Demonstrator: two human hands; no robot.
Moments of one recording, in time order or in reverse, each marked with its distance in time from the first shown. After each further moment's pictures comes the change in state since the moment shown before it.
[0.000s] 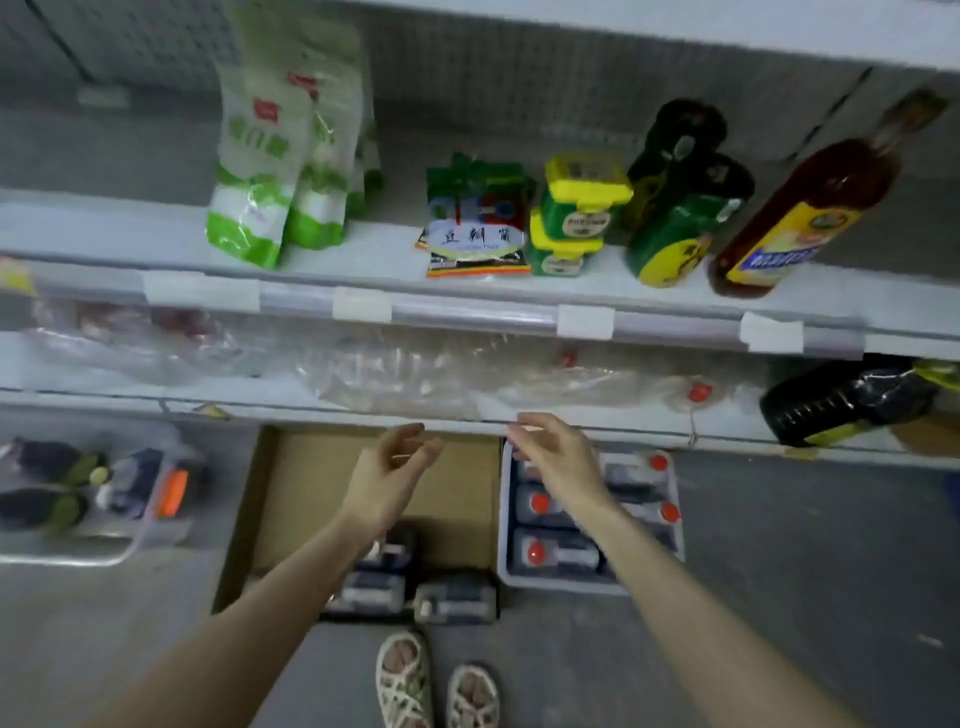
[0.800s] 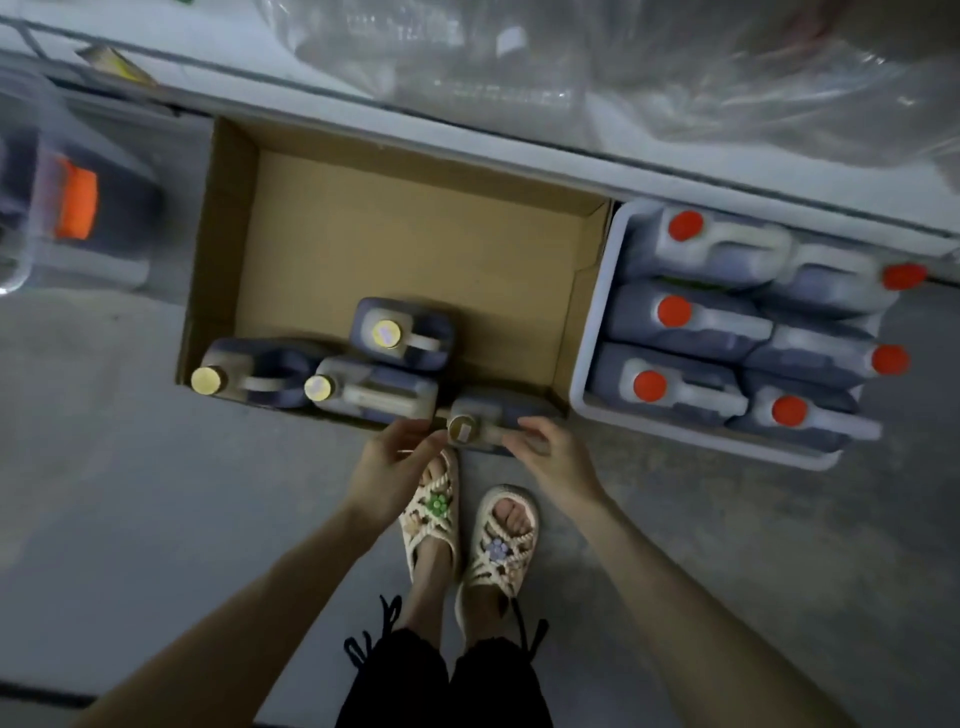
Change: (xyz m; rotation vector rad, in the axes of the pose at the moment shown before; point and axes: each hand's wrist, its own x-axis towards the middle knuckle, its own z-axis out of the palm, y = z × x) left_hand 0.001 -0.374 0.036 0.048 0.018 -0.528; right_hand 0.013 0.385 0.144 -0.402 -0.307 0.361
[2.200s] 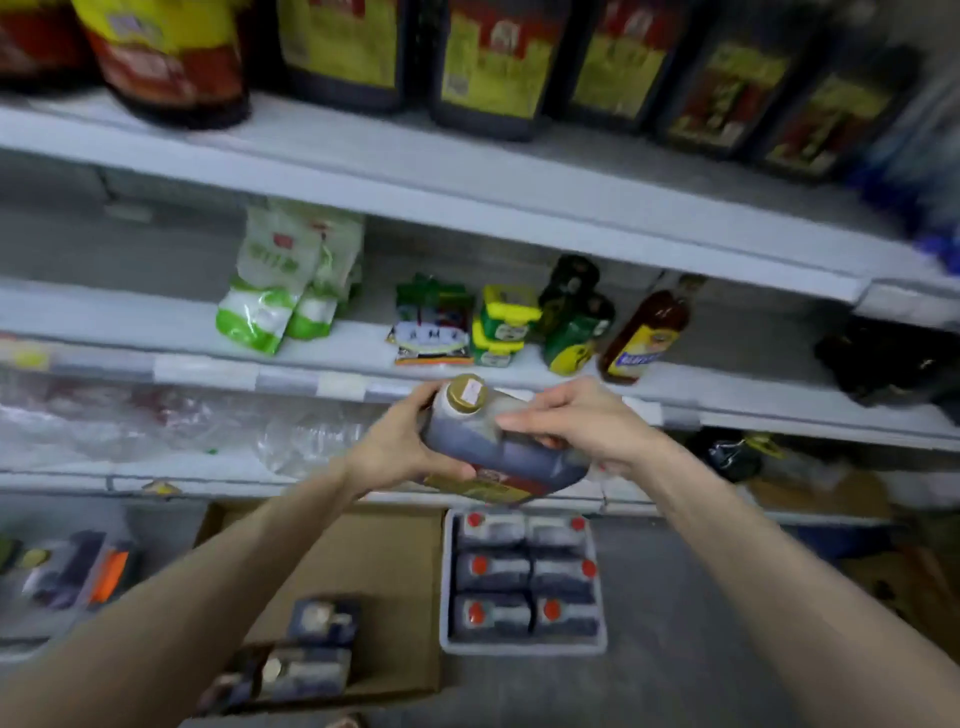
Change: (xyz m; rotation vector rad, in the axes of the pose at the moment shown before) left_hand -0.278 0.383 -0.081 0.140 -0.429 0.880; right_hand -0.369 -0.353 -0.314 0.013 0.218 -0.406
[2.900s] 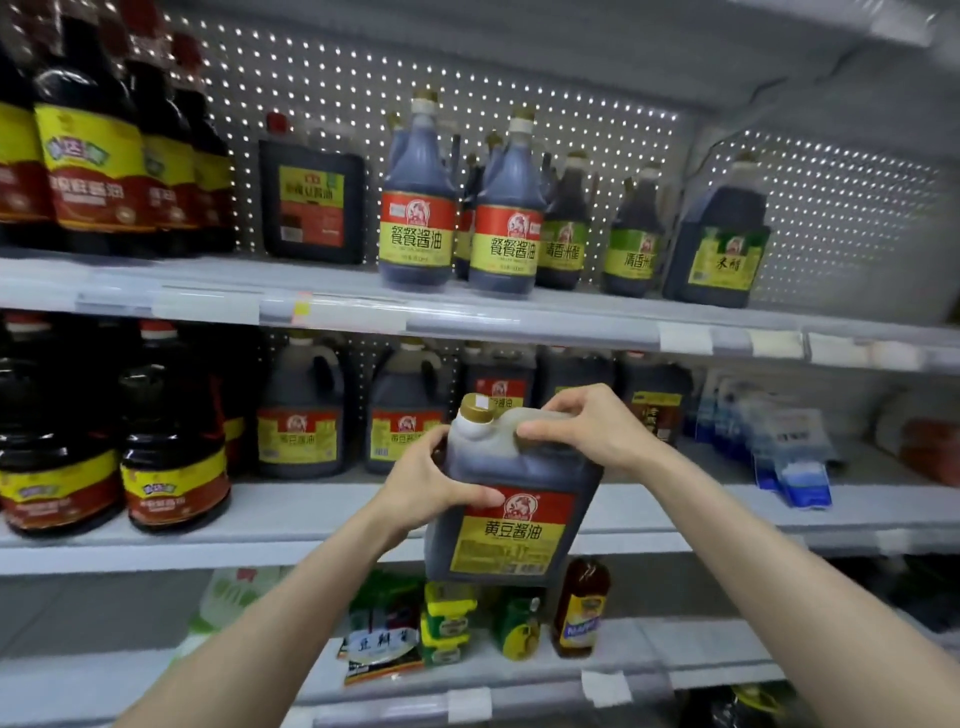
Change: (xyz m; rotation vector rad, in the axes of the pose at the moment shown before) left_hand 0.042 0.343 -0.005 0.125 0.188 0.421; right_hand -0.101 -0.217 -0.229 -0.182 0.524 -0.469
